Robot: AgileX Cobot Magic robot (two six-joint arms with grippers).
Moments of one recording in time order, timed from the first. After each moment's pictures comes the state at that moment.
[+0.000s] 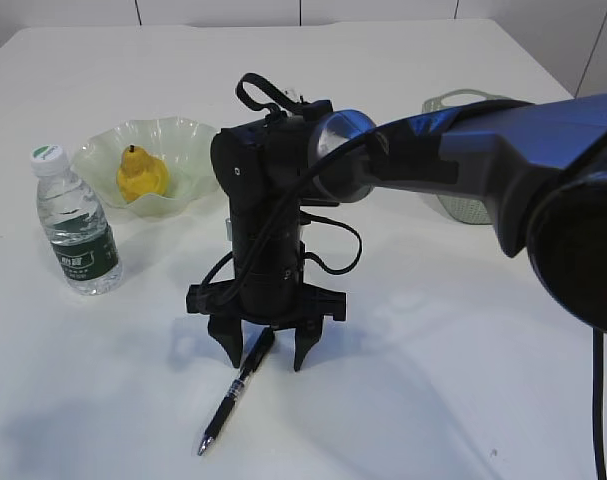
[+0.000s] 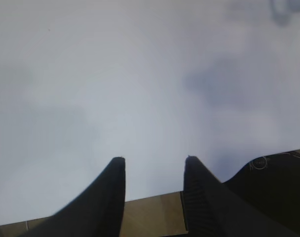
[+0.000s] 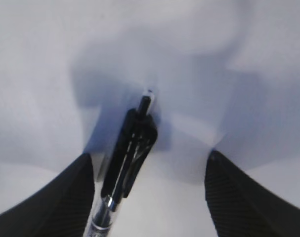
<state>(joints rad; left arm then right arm) -0.12 0.71 -0.80 0.07 1.25 -0.04 0.69 2.37 -1.88 0.12 1.22 0.74</state>
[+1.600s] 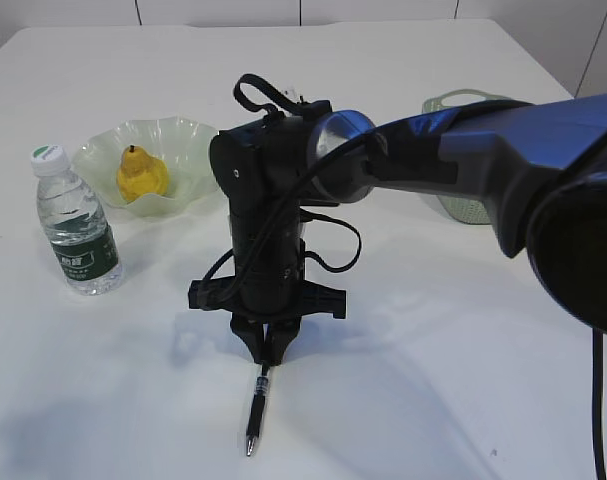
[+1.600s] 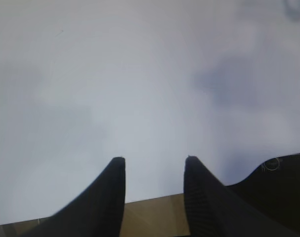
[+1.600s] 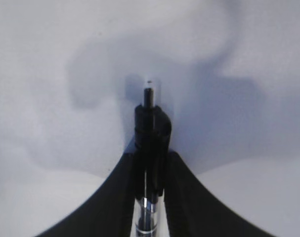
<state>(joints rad) -0.12 0.71 -0.80 0.11 1.25 -0.04 0.69 2.37 -1.88 0.09 1.20 0.80</state>
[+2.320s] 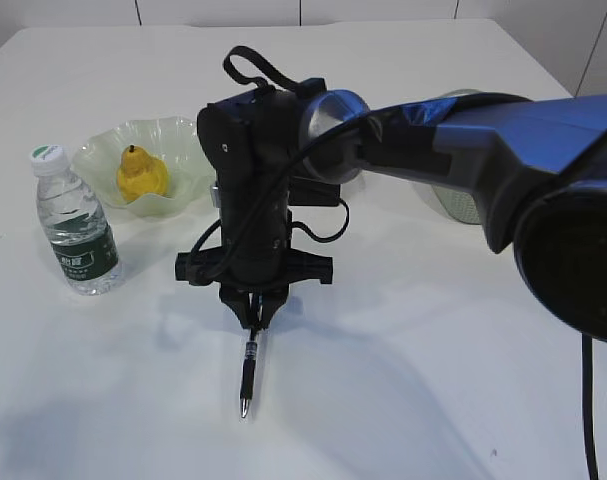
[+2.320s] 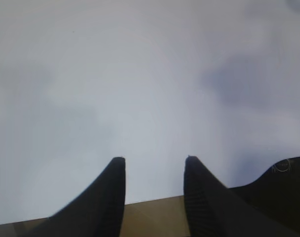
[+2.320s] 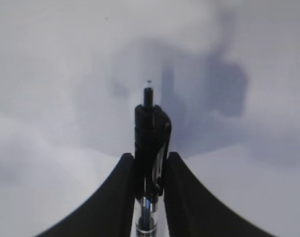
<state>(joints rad) -0.12 0.71 -0.80 0.14 1.25 -0.04 0.69 2.39 -2.00 0.05 1.21 0.73</state>
